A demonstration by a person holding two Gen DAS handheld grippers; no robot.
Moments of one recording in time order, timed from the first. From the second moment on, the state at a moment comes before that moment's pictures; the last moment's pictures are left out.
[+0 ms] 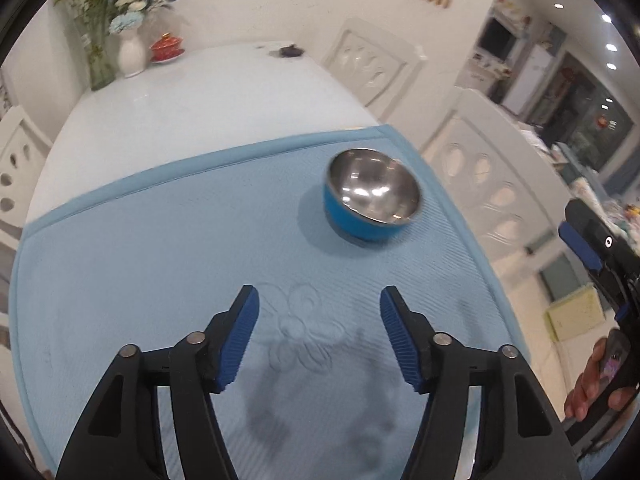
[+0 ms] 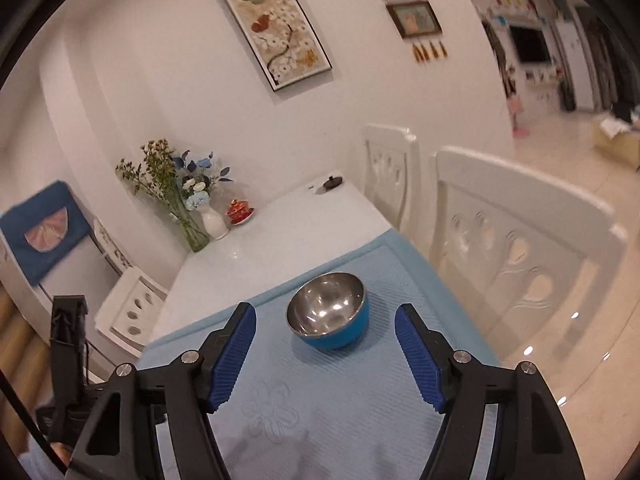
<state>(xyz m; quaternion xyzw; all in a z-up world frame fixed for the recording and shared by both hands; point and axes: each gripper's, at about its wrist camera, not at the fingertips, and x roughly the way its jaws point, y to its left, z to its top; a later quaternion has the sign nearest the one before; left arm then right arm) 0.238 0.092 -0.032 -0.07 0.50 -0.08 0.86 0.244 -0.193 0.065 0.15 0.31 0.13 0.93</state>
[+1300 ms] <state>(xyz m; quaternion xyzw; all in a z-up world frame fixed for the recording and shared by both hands) 0.337 0.091 -0.149 -0.11 0.53 -0.04 0.84 0.374 -0.166 -0.110 0.22 0.45 0.14 0.85</state>
